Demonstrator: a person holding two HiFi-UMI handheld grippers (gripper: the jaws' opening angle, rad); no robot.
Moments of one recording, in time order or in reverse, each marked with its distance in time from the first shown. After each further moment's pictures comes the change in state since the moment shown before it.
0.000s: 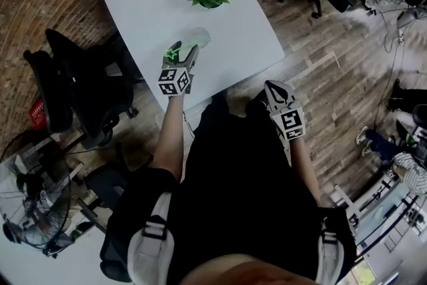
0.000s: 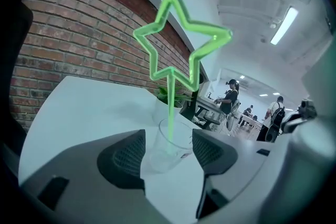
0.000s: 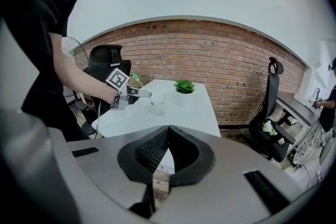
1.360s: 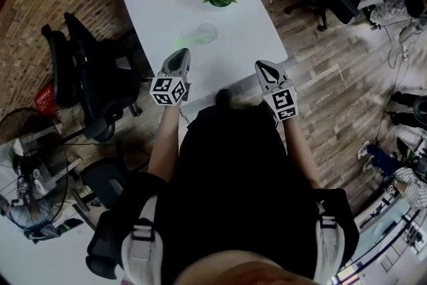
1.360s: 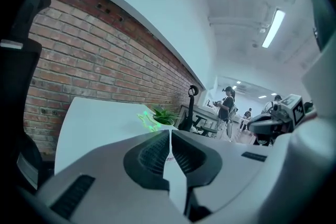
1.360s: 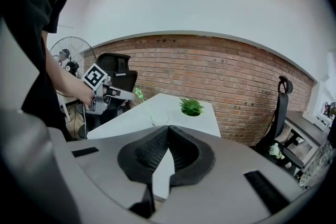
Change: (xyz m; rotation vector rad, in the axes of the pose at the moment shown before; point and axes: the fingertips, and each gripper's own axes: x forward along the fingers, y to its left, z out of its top) left arm -0.099 -0.032 0.040 0.052 -0.123 0.009; right arm 0.020 0.018 0.060 -0.099 -0.147 0.040
